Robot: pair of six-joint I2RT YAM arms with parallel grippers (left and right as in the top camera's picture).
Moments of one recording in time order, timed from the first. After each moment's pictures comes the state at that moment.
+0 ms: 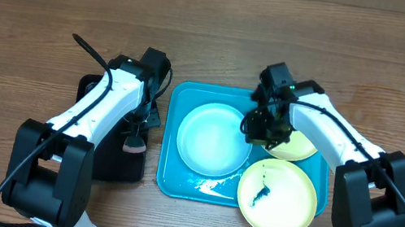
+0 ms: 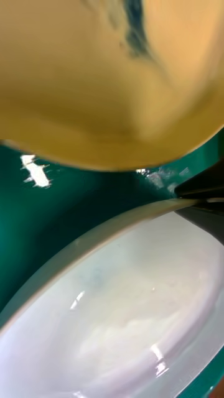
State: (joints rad) left arm -0.25 1.78 1.20 -1.10 -0.16 -0.68; right arm 0.41 1.91 1.32 -0.95 -0.26 0.23
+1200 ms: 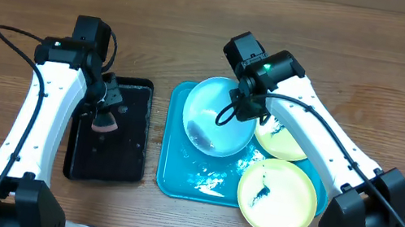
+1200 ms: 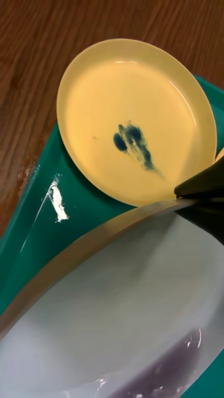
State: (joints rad) left arm 0.01 1.59 1.33 -1.24 -0.09 -0.49; right arm 0.59 1.91 1.70 -1.22 0.20 0.17
